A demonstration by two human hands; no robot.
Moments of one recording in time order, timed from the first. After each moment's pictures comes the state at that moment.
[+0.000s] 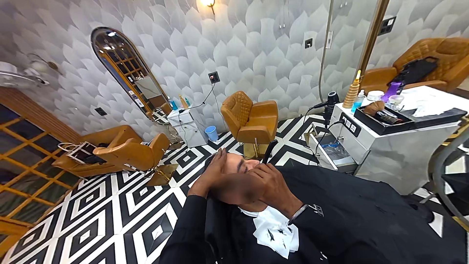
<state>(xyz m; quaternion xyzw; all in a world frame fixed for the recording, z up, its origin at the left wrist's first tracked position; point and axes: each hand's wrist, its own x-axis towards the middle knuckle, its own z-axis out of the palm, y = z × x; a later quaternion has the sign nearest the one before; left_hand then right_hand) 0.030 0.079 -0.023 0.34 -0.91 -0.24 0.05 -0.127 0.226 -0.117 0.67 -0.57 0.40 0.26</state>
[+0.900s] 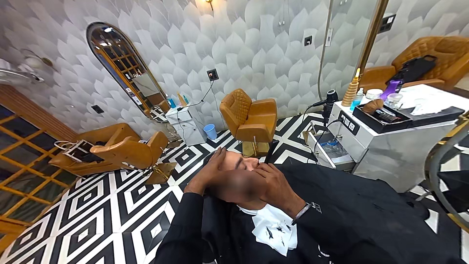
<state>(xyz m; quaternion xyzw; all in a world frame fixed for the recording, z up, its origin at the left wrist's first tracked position) 0.034 0.082 -0.014 0.33 -0.91 -0.26 0.05 -0.136 0.233 -0.126 0.69 -0.57 0.40 0.22</state>
